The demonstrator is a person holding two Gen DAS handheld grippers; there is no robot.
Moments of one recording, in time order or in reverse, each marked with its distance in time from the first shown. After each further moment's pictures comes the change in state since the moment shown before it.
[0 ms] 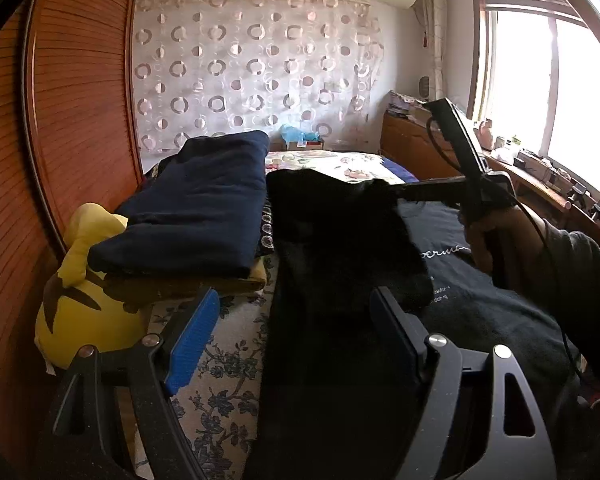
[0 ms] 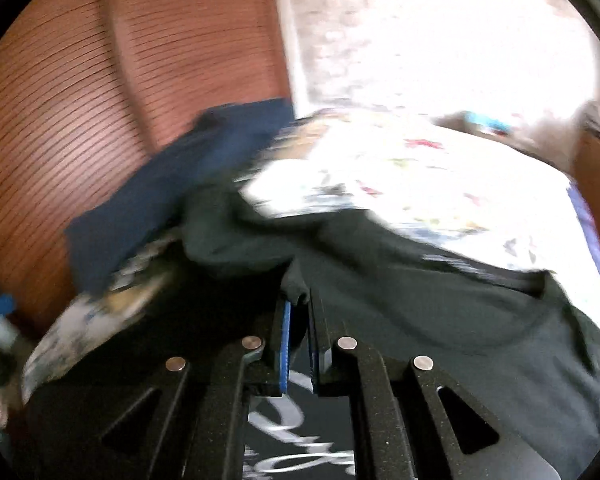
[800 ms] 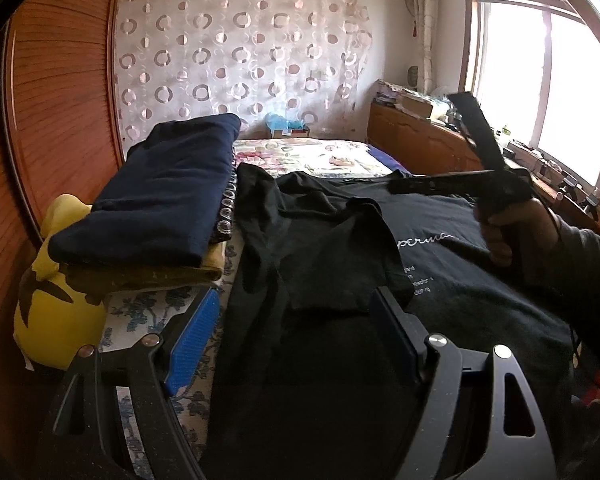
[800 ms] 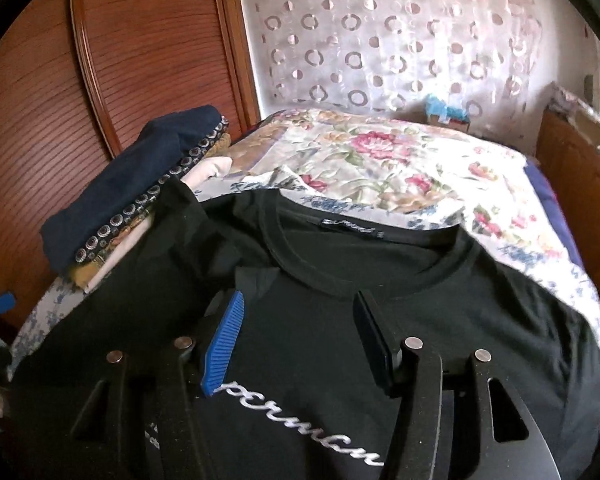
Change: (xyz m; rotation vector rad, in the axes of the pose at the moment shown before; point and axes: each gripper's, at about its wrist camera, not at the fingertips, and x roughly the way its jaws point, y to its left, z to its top) left arm 0.020 -0.024 -0.004 0.004 0.046 -0.048; right arm -0.038 -0.028 -0.026 0.045 0.019 -0.002
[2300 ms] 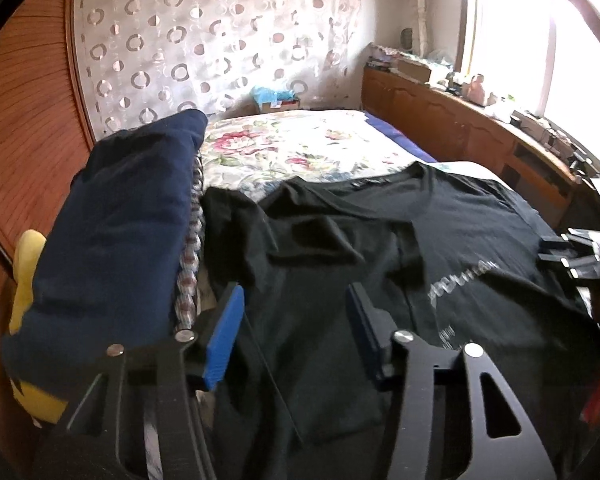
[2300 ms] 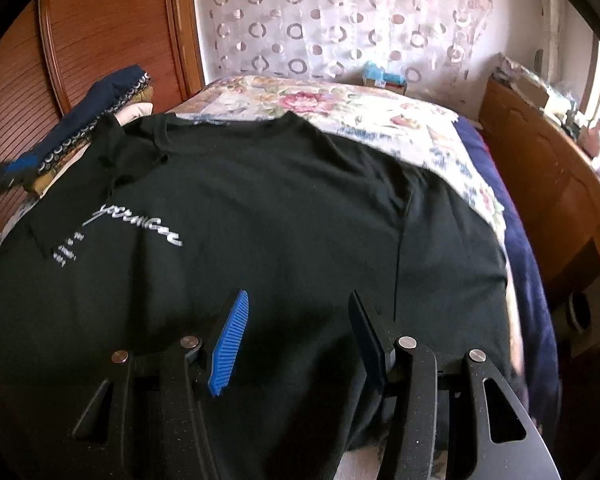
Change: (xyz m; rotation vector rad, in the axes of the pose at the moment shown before) left arm 0.102 -0.004 0.083 0.075 0.137 0.011; right arm -0.127 -0.120 -0.165 0.040 0.107 -0.207
